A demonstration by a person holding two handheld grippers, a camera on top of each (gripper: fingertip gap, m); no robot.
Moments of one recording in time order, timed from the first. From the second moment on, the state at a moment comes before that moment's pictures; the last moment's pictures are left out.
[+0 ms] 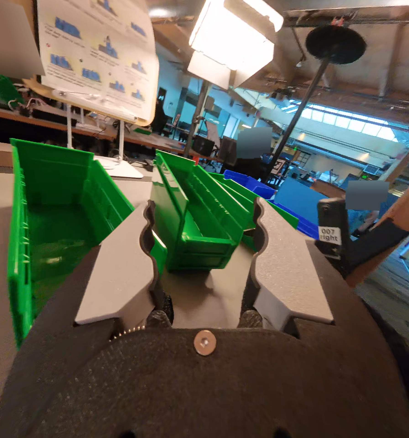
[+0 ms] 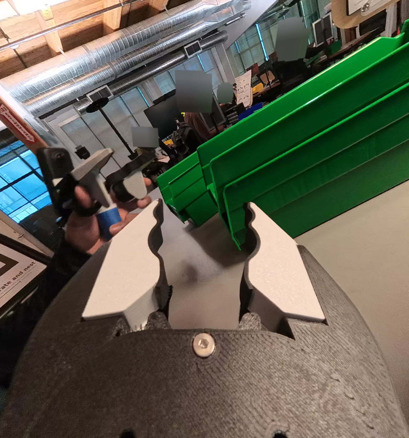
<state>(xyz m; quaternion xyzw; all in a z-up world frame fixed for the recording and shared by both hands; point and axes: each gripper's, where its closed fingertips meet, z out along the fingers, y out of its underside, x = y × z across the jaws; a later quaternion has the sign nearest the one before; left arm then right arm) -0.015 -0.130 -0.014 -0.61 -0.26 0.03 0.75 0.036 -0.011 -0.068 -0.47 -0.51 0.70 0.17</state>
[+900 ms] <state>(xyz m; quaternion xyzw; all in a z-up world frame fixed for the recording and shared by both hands) 0.001 -0.124 -0.062 -0.64 -0.24 0.04 0.73 0.003 0.020 -0.108 -0.62 -0.48 0.60 0.18</state>
